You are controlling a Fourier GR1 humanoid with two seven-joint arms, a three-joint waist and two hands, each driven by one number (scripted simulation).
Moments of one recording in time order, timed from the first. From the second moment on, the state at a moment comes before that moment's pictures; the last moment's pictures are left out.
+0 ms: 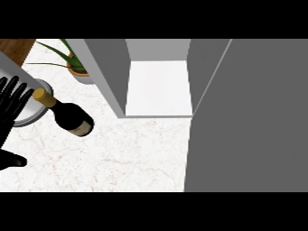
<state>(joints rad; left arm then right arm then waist) -0.14 0.29 0.38 -1.42 0.47 -0.58 -0.03 -0.06 -0.12 0.04 -2.48 -0.15 0.11 0.61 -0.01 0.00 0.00</state>
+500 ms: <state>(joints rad) -0.19 0.29 0.35 -1.20 0.34 -0.62 -0.20 -0.07 -0.10 0.05 -2.48 -0.15 0.10 0.63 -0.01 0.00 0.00</state>
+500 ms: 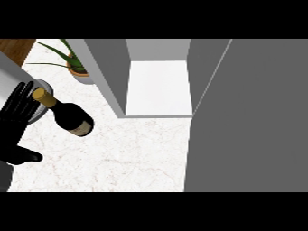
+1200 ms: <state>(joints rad) -0.28 0.31 0.32 -0.94 0.22 -0.65 -0.40 -0.10 -0.10 0.05 -2.48 -0.14 0.11 0.65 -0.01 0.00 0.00</state>
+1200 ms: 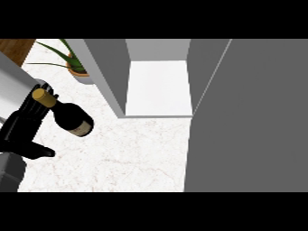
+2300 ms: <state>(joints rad) -0.42 0.33 0.26 -0.59 0.09 -0.57 -0.61 -0.09 -0.09 0.05 -2.48 -0.13 0.12 0.65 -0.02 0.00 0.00</state>
